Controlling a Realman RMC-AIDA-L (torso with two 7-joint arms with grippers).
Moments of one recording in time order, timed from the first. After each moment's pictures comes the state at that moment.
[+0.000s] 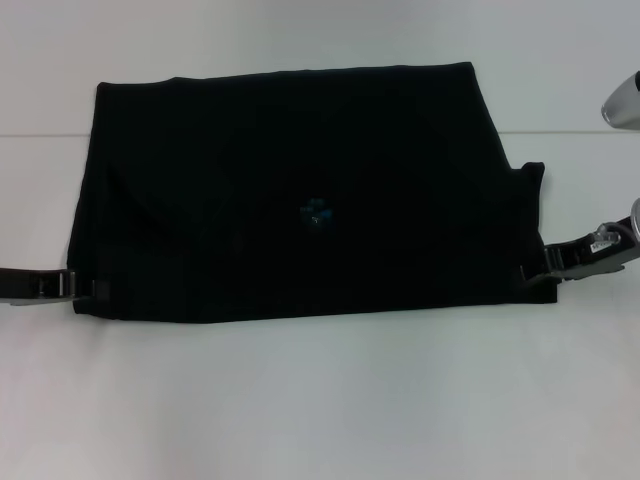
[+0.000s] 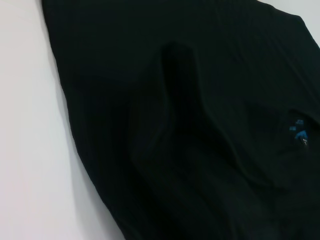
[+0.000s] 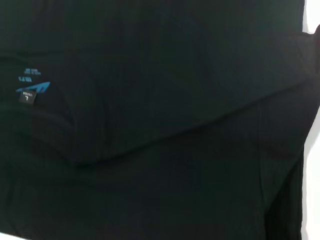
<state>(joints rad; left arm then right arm) -0.58 -1.90 0.67 0.58 2.32 1.24 -2.20 0.87 1.98 -0.82 -0.58 -2.69 -1.17 2.57</state>
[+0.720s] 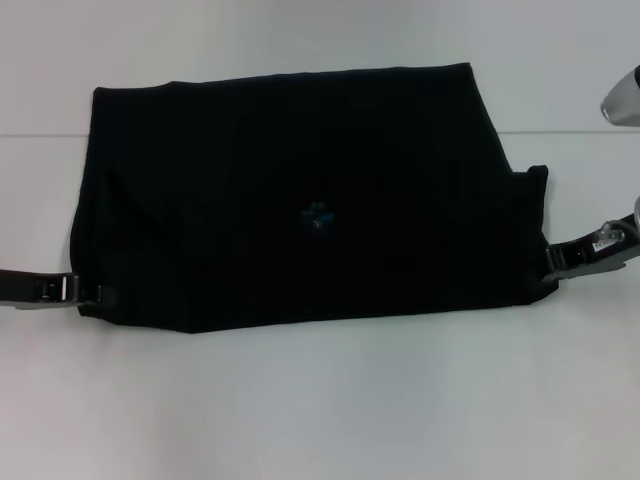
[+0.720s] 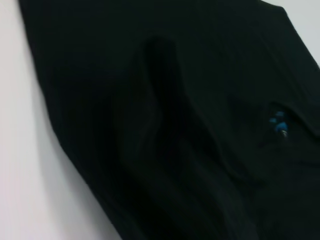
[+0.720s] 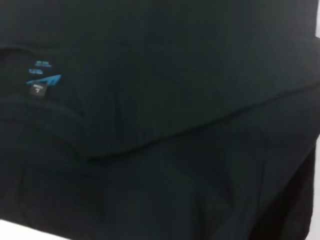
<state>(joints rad) -0.59 -1.89 0.66 0.58 2.33 1.33 -2.20 0.87 1.97 -0.82 -0.59 -2.69 -1.22 2.54</state>
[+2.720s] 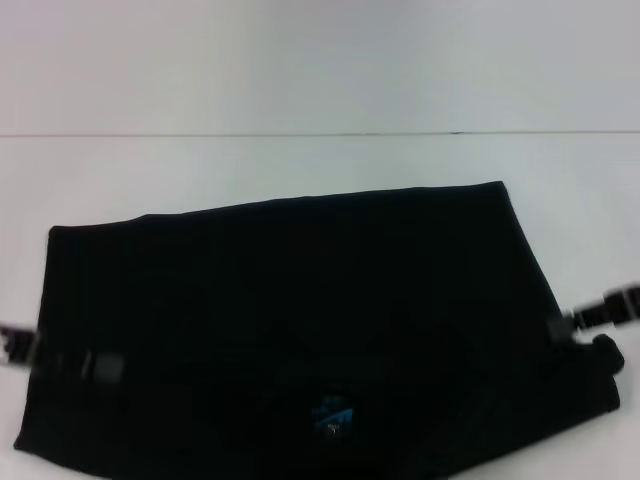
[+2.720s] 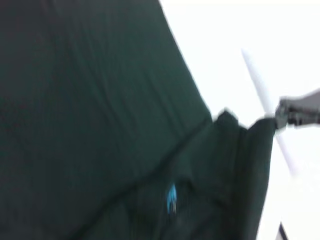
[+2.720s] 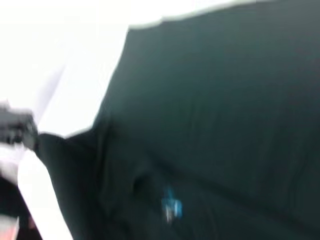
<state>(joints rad) -0.65 -1.83 0.35 0.56 2.59 1.97 -2.08 0.77 1.86 -0.50 -0.57 -2.54 -1.80 2.15</state>
